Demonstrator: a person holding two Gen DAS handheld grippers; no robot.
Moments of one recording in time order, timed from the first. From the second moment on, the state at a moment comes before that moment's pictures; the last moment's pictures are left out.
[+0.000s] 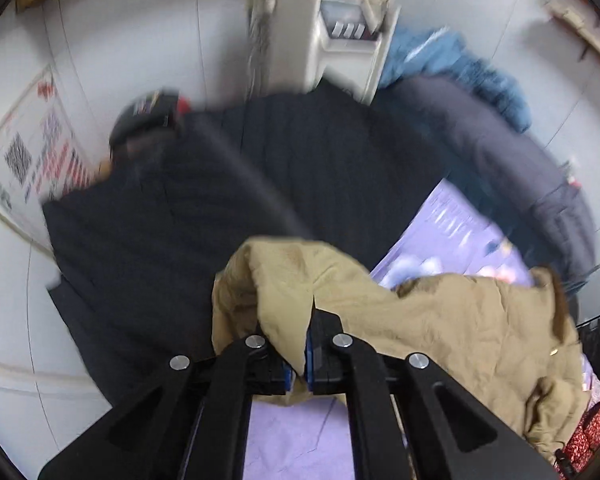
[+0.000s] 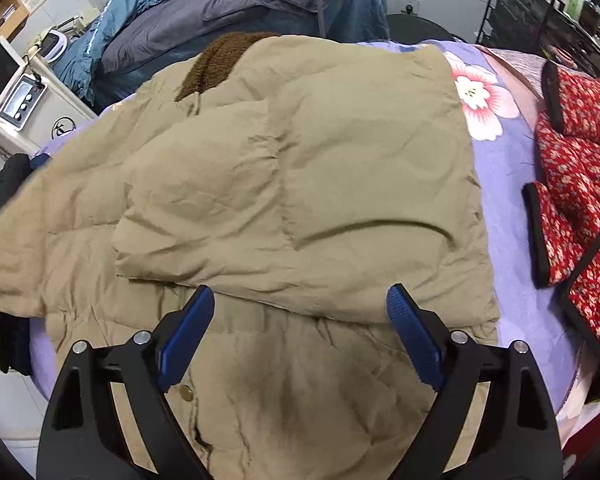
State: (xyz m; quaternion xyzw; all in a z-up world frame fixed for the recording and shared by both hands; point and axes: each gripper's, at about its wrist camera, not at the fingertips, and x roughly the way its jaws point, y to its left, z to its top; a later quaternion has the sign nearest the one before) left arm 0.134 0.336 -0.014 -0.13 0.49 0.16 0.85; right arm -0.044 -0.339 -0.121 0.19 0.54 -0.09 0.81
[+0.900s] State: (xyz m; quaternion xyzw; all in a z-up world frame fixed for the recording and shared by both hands) left arm 0.144 -0.137 -0.009 0.06 0.50 -0.21 0.84; right arm -0.066 -0.356 -0.110 0.23 0.53 -0.11 0.81
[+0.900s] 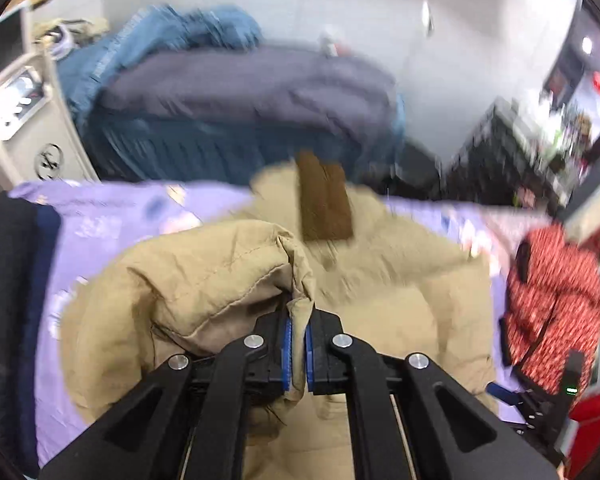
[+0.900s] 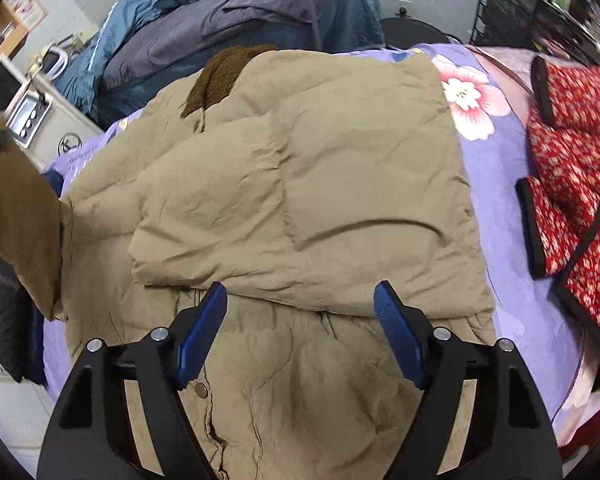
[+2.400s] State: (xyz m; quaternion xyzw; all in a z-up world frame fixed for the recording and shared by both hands) left arm 0.079 0.073 -0.038 -0.07 0.50 -0.05 0.86; right arm 0.063 -0.197 -0.015 0.09 0.41 0.15 0.90
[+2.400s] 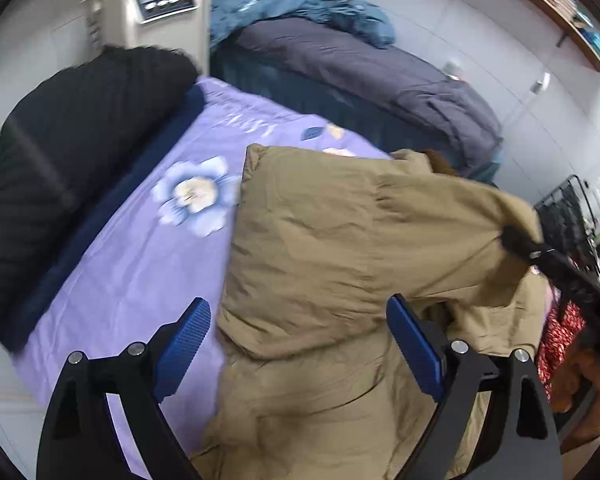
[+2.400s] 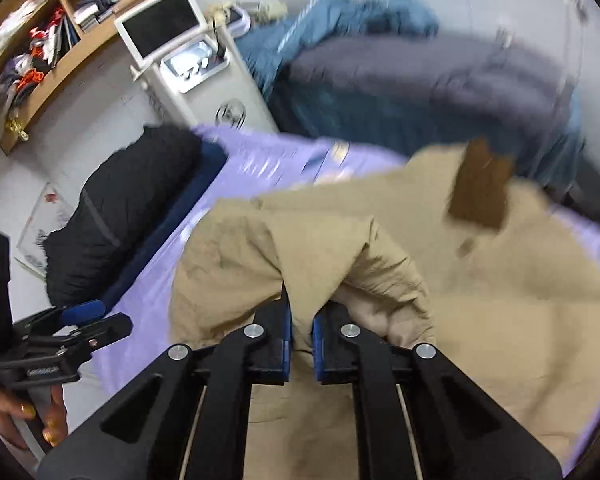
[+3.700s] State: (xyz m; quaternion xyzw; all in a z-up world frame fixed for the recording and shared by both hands) left arm 0.170 -0.095 -0.189 0.17 0.58 -0.12 0.79; right arm 0.080 -0.263 -0.158 0.09 0.55 0.02 0.83
